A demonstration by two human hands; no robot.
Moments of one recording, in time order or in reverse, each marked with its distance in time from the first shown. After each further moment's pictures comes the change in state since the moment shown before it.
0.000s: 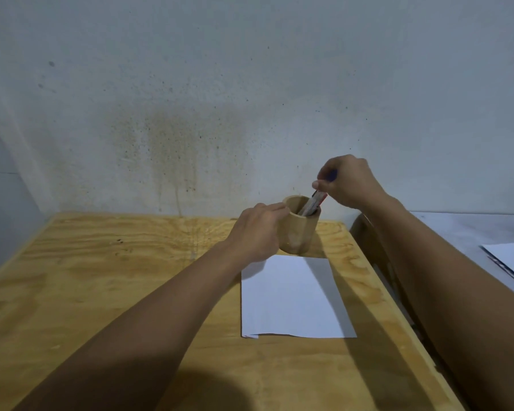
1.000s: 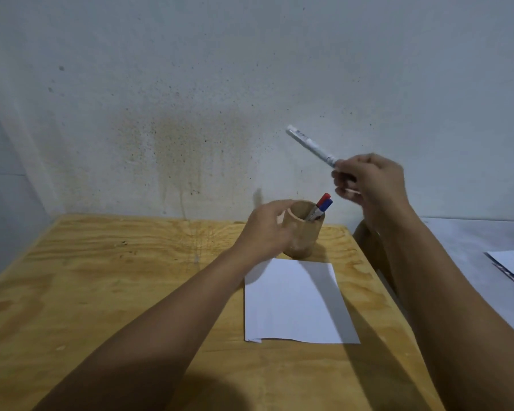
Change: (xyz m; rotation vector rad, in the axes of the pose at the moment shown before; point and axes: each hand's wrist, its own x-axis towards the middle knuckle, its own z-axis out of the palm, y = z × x) left_hand -0.002 0.018 -0.012 -0.637 0.165 -0.195; right_hand -0.042 -0.028 -0.029 0.990 0.188 0.319
